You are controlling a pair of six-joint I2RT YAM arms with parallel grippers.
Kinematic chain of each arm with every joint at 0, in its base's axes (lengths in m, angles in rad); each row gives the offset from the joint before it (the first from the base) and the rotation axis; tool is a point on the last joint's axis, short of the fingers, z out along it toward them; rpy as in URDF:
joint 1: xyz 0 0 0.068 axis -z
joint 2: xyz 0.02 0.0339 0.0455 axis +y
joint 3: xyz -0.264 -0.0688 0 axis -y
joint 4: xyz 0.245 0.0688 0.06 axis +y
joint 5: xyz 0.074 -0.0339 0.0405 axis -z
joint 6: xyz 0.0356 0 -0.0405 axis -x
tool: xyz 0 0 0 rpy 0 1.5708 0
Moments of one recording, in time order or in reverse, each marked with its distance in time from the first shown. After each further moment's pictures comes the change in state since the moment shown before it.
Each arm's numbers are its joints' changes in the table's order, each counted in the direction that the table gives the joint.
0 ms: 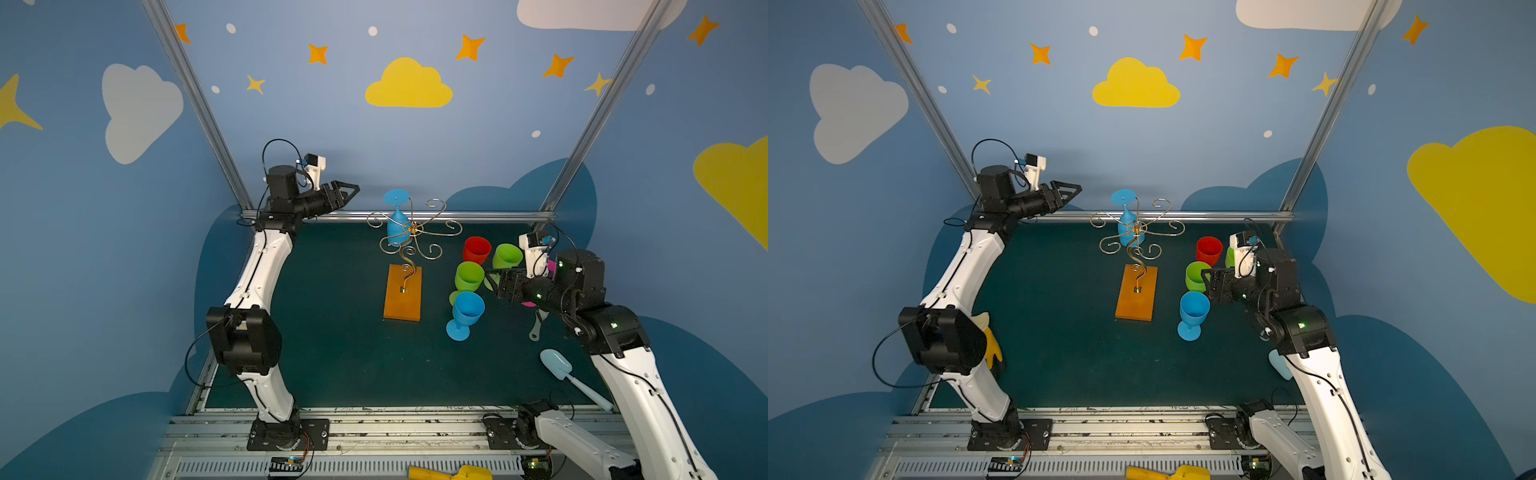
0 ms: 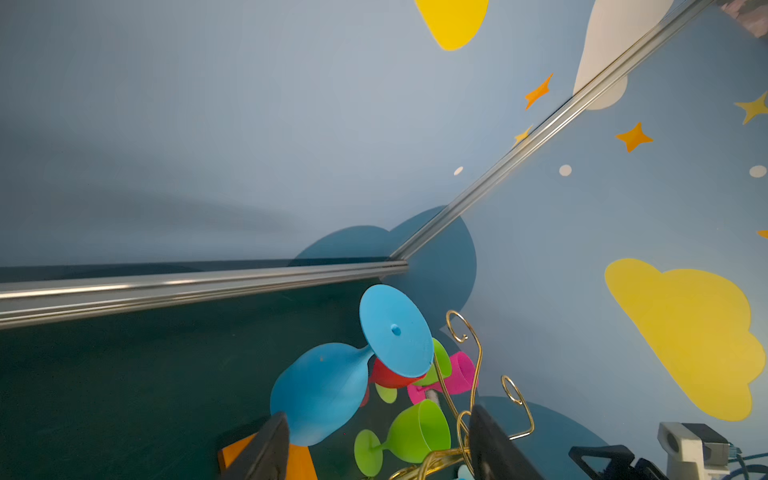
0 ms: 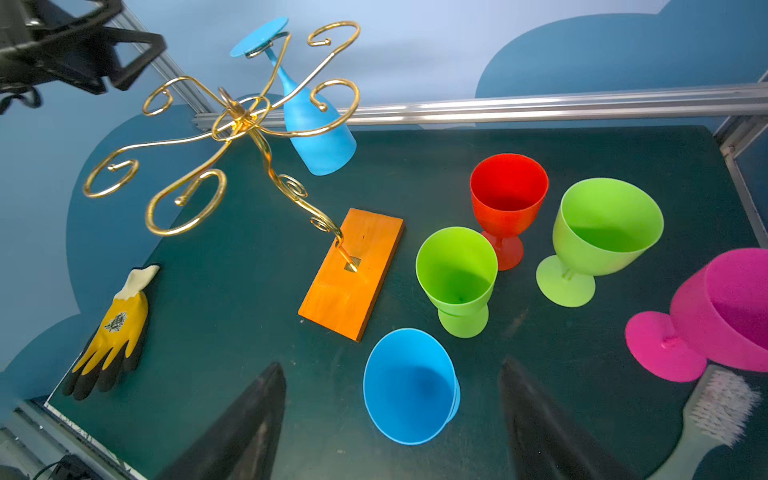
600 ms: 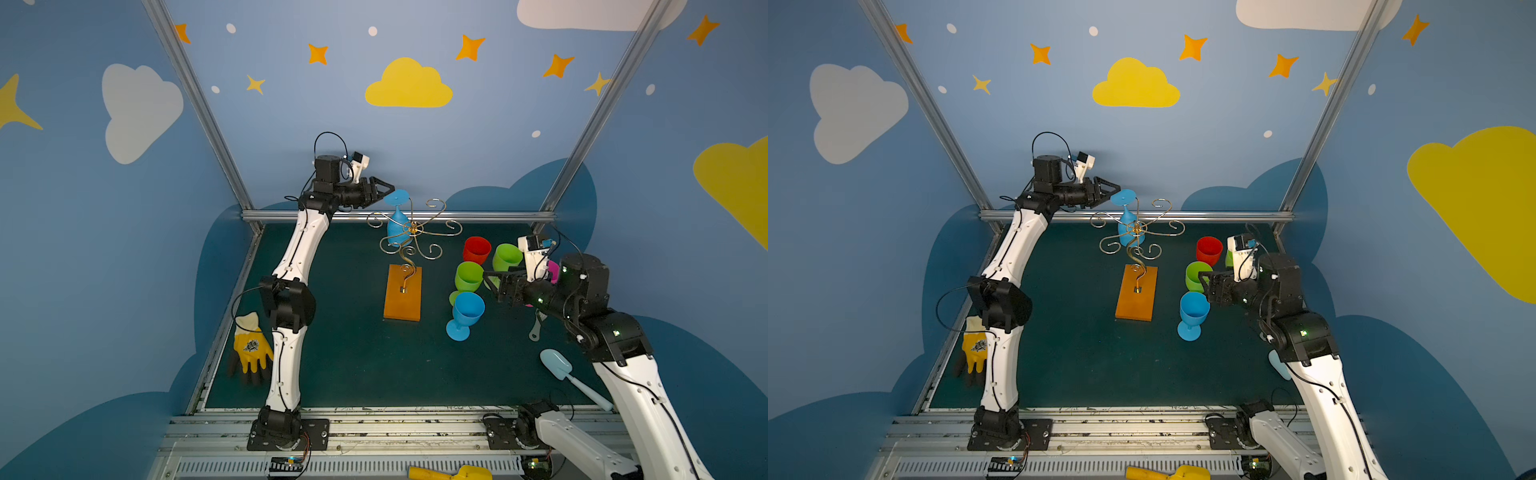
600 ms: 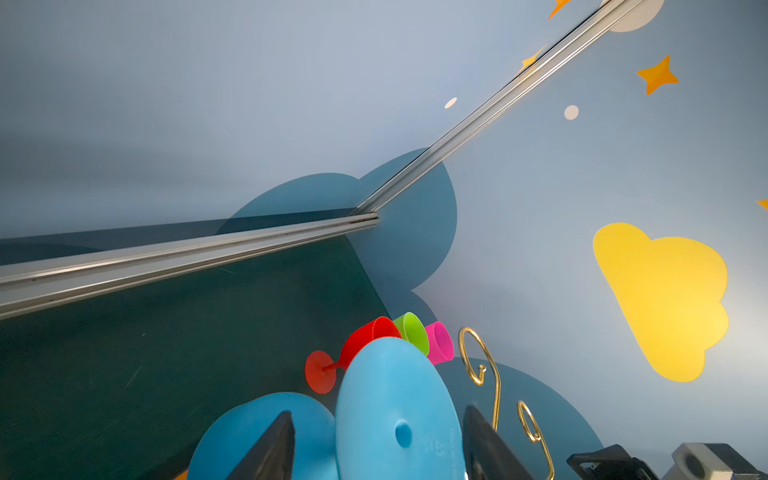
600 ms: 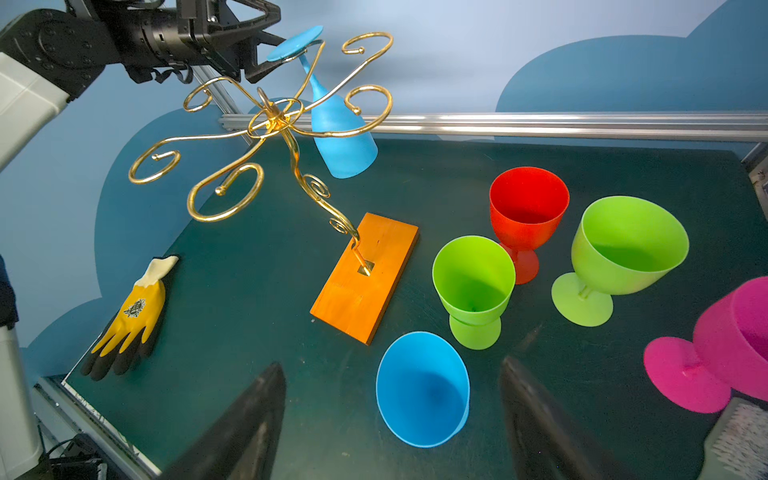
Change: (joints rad) left arm 0.117 0.437 0.622 0.285 0.077 0.005; right arm 0.000 -0.039 -0.035 -0.027 -0.039 0.021
